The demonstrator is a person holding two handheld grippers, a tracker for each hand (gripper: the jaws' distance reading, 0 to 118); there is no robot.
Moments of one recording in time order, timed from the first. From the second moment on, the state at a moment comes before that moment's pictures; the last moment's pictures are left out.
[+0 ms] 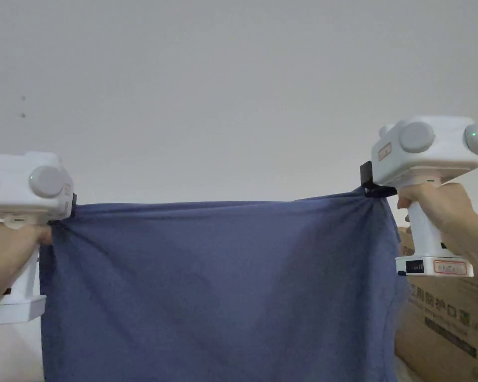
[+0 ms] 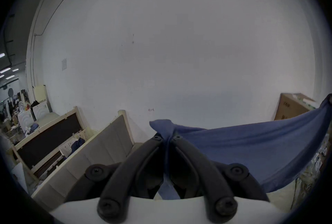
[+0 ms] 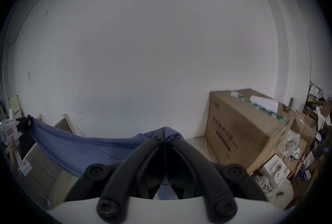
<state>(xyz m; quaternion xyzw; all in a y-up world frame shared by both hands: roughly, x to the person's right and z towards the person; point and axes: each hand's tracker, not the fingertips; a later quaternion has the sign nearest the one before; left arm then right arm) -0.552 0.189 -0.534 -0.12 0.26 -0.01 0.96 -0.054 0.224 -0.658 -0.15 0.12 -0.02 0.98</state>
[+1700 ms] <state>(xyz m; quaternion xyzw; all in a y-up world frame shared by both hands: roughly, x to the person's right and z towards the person) -0.491 -0.261 -0.152 -0.43 0.17 0.01 0.89 0.065 -0.281 -0.319 -0.54 0.13 -0.06 0.83</state>
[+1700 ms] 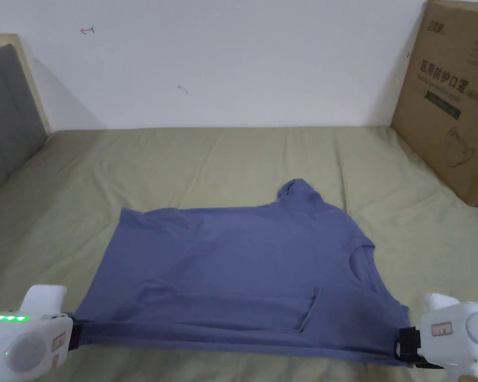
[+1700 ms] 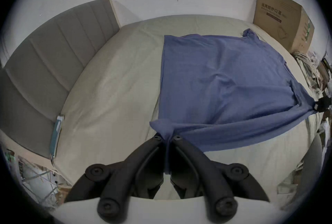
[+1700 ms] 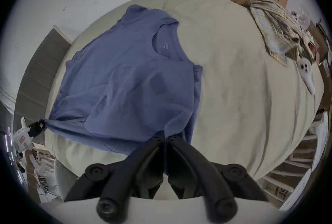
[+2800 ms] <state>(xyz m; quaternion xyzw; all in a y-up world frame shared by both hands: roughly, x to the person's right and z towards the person) -0.468 -0.271 -0.070 -0.43 0.16 0.09 0.89 0.041 -0.276 -0.279 -0.49 0.14 0.02 0.86</state>
